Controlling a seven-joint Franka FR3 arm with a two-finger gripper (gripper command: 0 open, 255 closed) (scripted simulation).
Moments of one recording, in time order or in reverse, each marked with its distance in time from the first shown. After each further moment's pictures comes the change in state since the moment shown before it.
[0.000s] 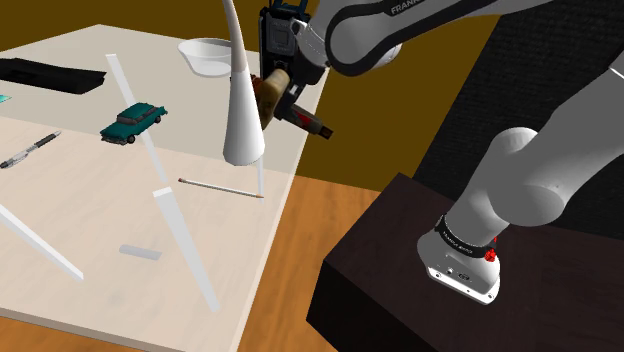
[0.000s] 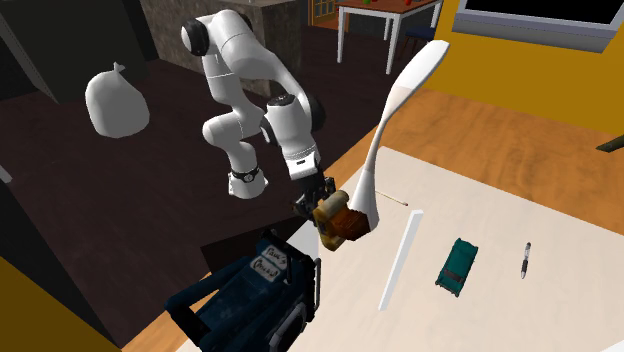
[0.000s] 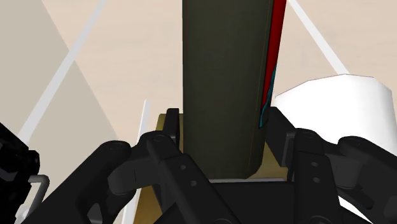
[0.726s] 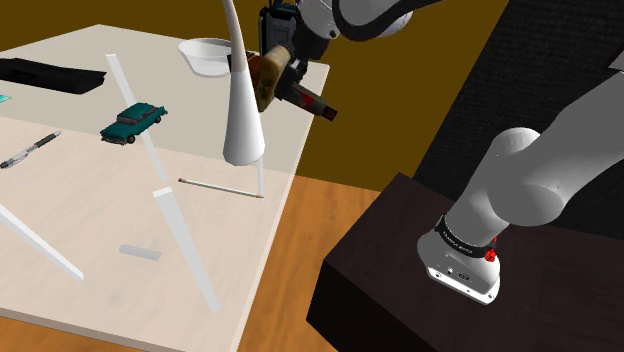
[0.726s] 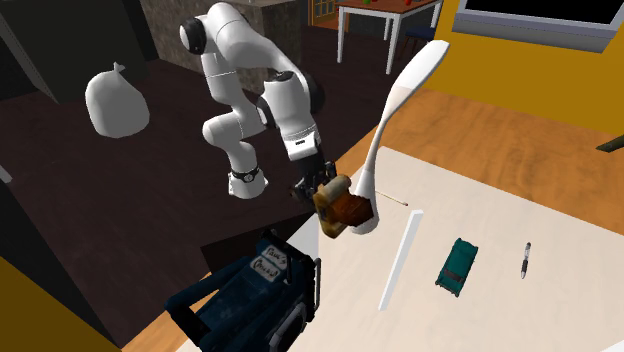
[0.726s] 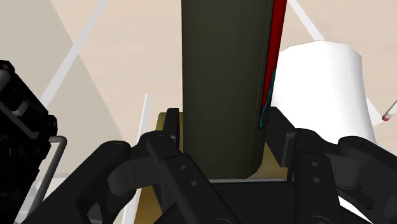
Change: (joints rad) arm -0.013 -0.065 0.002 0.089 -0.028 -0.153 0.030
